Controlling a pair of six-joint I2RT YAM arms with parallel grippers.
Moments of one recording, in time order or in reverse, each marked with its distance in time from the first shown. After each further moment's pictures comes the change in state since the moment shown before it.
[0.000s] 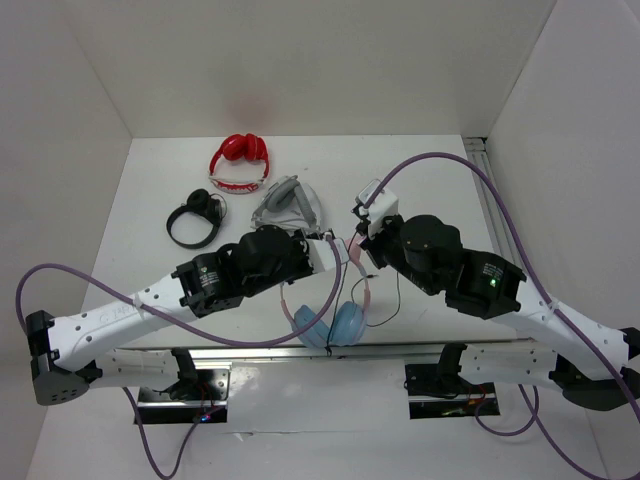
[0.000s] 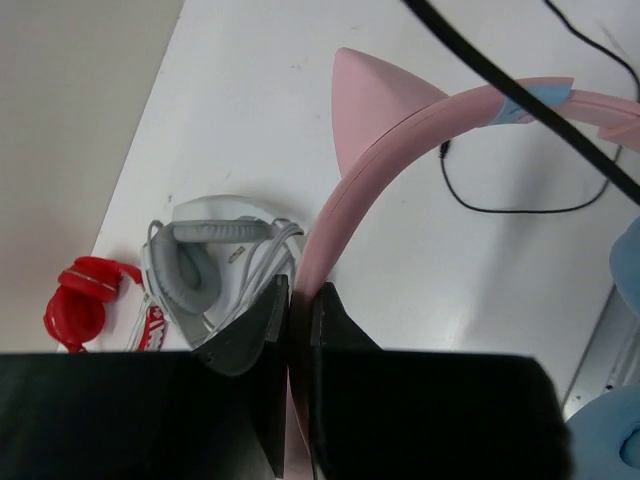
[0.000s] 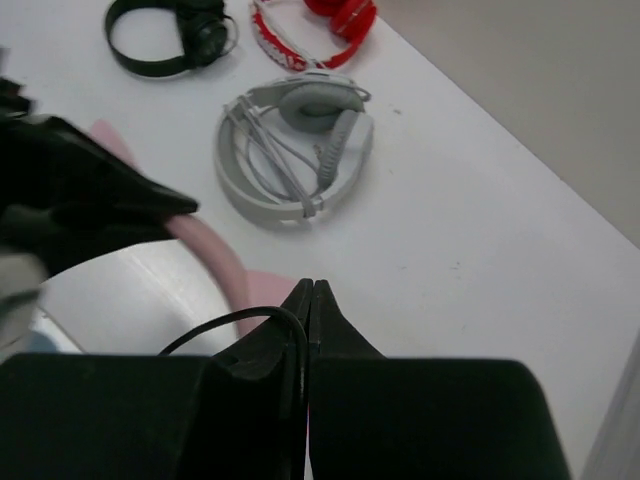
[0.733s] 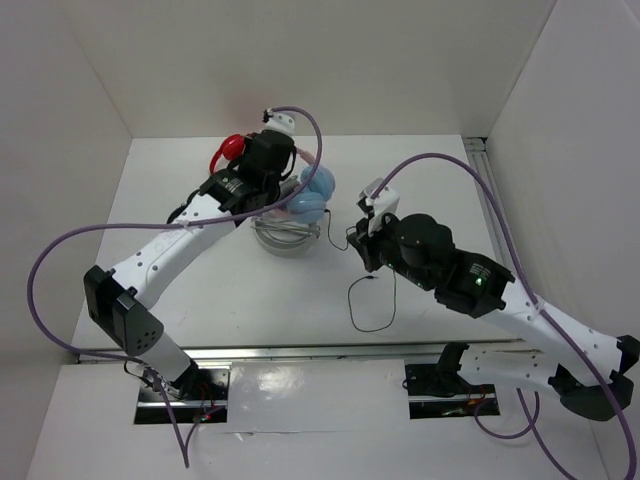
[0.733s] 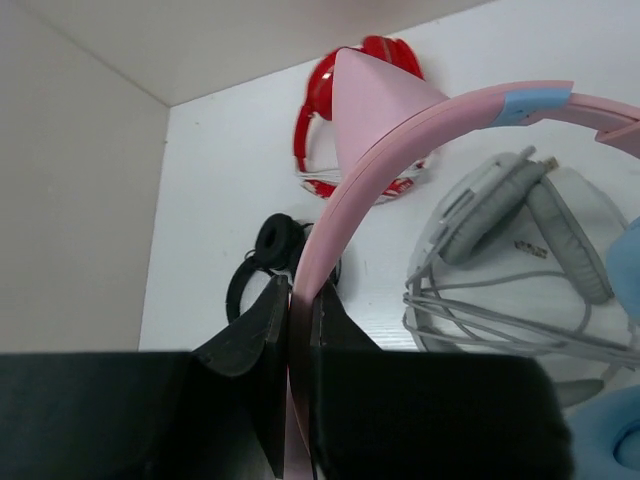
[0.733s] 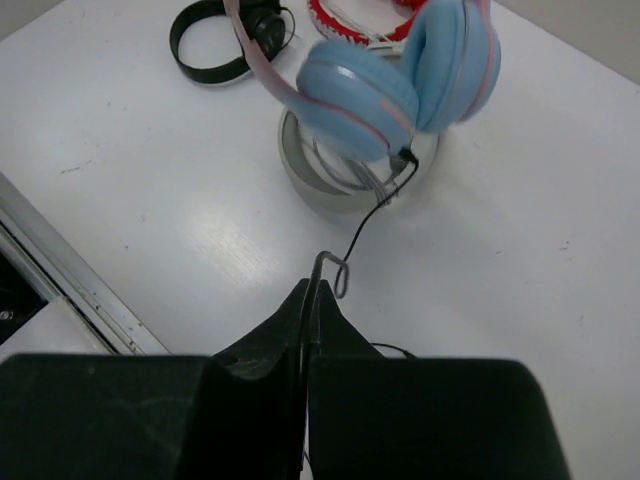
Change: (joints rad) left arm 0.419 0.430 0.500 -0.177 -0.591 -0.399; right arm -0.101 -0.034 -0.166 0.121 -0.153 0.224
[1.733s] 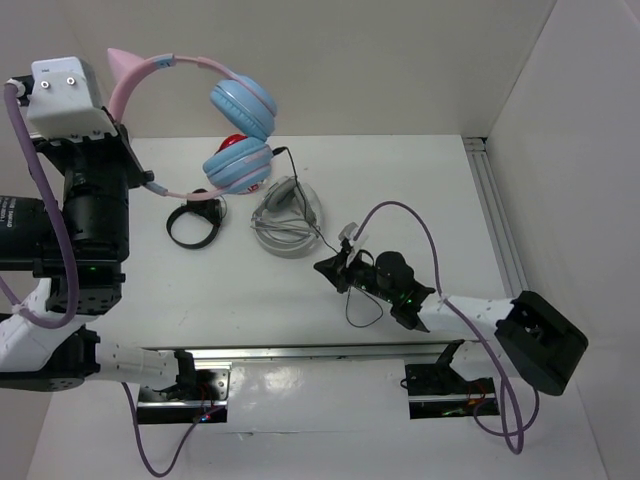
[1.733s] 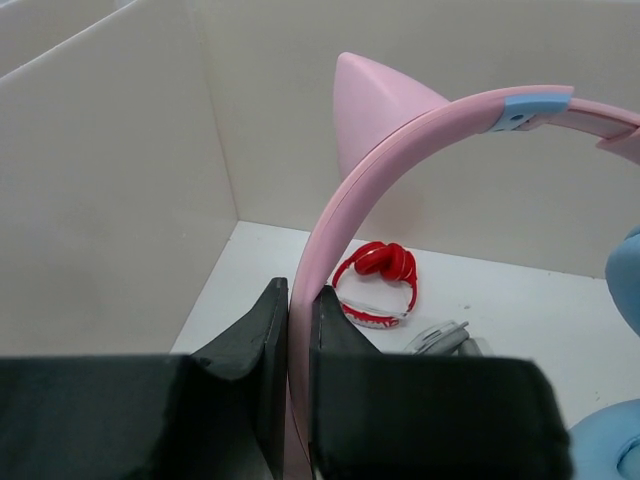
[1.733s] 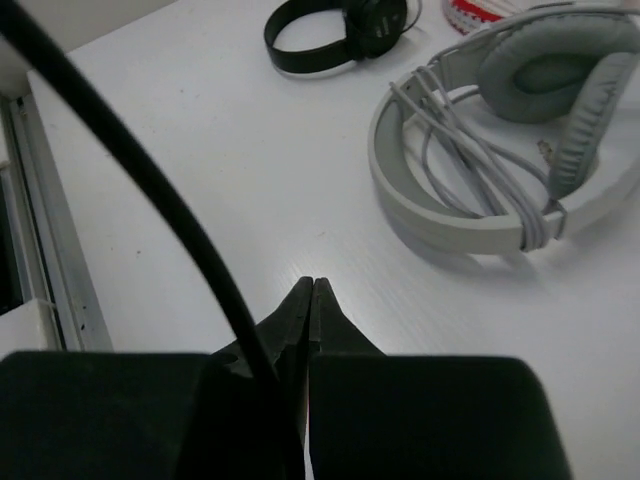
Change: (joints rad) left arm -0.636 -0.411 0.259 0.983 -0.684 1.045; right arm -0.184 0.330 -0.728 1.281 -0.475 0.022
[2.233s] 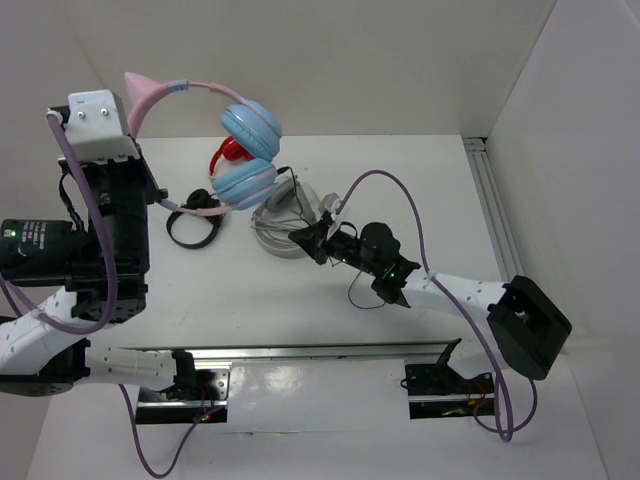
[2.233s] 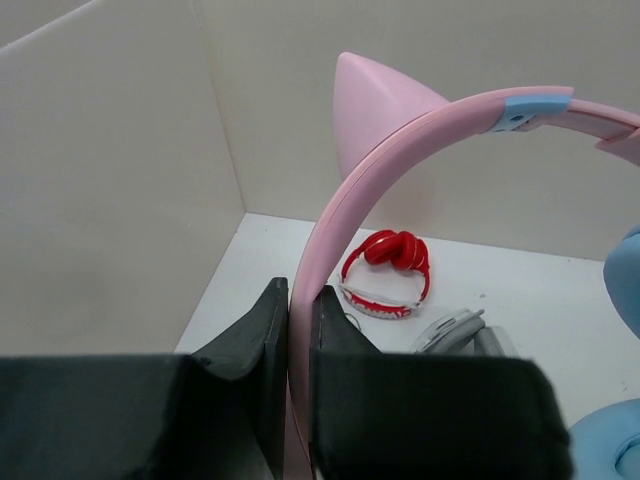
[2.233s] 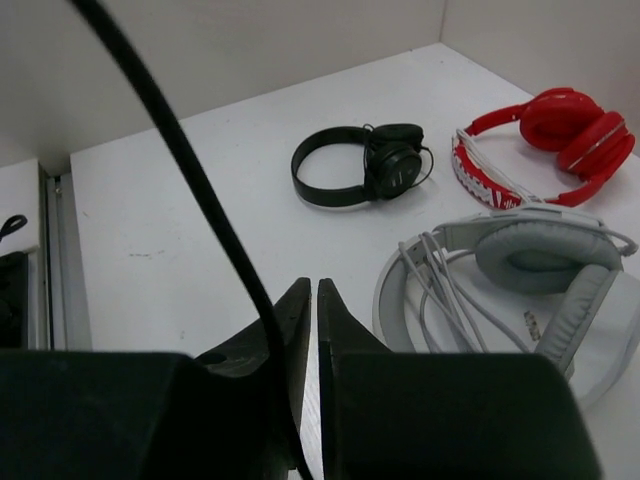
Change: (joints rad) left arm 0.001 -0.095 -0.288 0.249 -0.002 0.110; right arm 0.009 0.096 0.309 -0.040 -0.059 -0.068
